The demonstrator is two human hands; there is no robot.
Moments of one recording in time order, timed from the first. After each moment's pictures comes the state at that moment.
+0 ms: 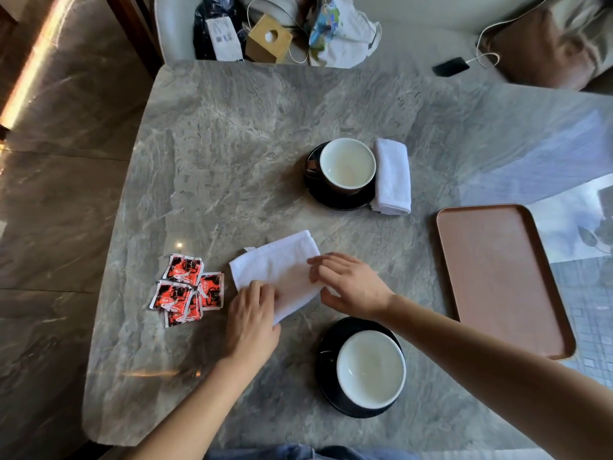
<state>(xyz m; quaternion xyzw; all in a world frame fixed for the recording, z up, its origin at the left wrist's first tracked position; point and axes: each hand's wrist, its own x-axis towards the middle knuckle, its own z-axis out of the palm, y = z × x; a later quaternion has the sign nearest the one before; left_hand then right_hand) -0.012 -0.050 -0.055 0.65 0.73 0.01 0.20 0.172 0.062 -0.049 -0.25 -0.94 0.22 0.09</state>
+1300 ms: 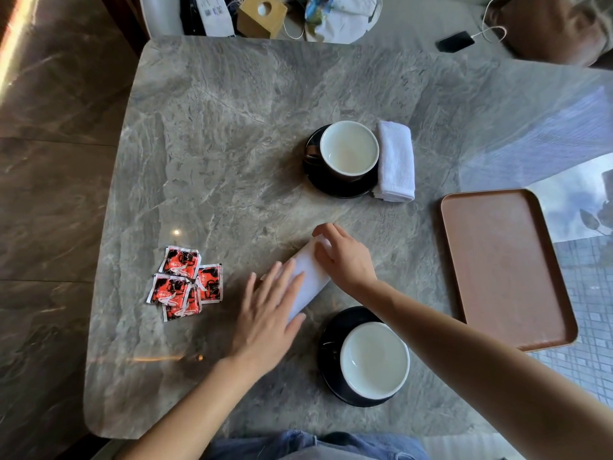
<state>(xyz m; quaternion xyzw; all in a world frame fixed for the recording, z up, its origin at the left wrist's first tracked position) -0.006 -0.059 -0.060 0.74 0.66 0.07 0.15 0.146 0.070 -0.077 -0.54 -0.78 0.31 0.09</state>
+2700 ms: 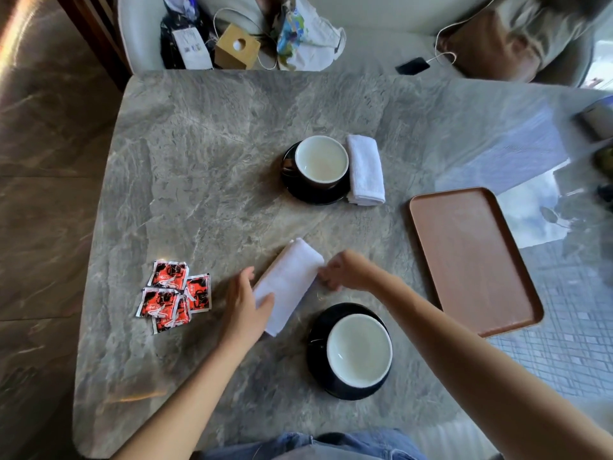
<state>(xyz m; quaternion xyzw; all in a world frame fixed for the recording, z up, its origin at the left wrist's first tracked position) -0.011 -0.039 -0.076 0.45 0.76 0.22 0.41 0.181 0.074 -0.055 -0.59 -0.63 0.47 -0.15</state>
